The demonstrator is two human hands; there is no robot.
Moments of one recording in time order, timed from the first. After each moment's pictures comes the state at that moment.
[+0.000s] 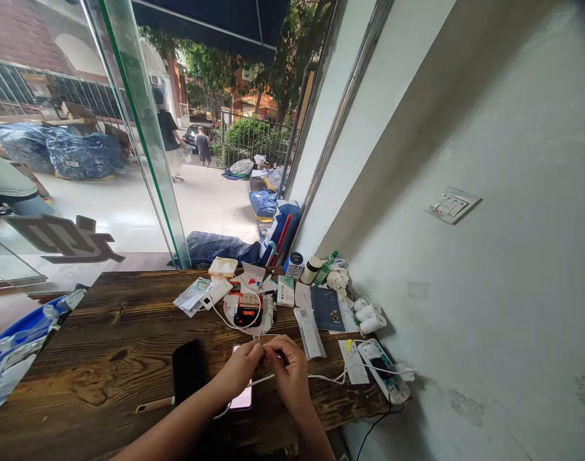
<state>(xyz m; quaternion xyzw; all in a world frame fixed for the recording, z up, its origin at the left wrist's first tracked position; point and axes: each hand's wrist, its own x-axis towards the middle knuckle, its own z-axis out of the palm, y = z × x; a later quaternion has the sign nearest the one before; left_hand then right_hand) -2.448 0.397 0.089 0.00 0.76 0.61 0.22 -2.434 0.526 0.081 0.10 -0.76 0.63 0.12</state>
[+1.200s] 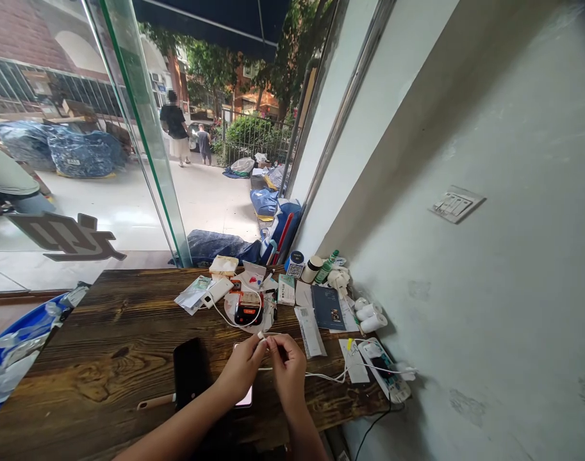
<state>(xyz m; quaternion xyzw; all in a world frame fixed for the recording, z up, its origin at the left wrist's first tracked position) -2.444 0.400 0.099 0.05 0.81 0.57 0.13 -2.434 0.514 0.073 0.01 -0.76 0.63 0.16</state>
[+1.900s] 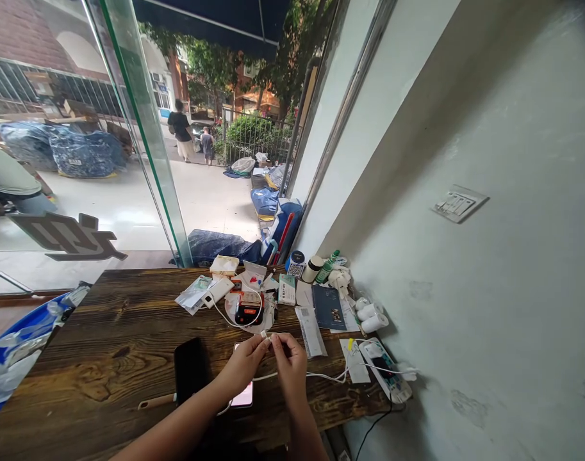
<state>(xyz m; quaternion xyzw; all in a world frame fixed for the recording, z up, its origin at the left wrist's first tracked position) -2.452 0.402 0.082 0.04 0.77 0.61 0.19 -2.442 0.521 0.056 -0.03 -0.75 0.65 0.11</state>
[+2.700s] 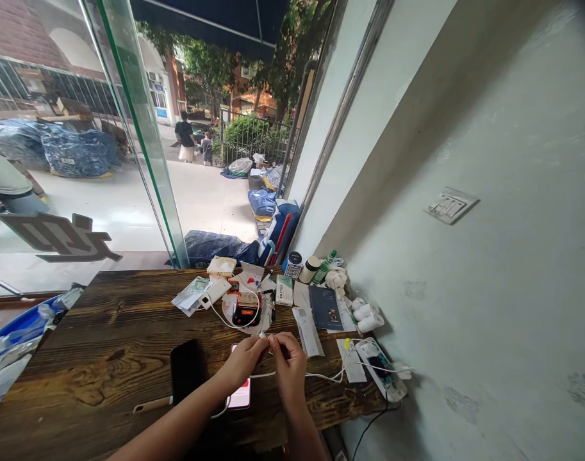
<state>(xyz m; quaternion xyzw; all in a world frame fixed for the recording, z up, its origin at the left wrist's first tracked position) -2.459 0.405 0.084 0.01 0.75 0.62 0.23 -2.438 0.519 0.066 -0.02 -0.74 0.66 0.15</state>
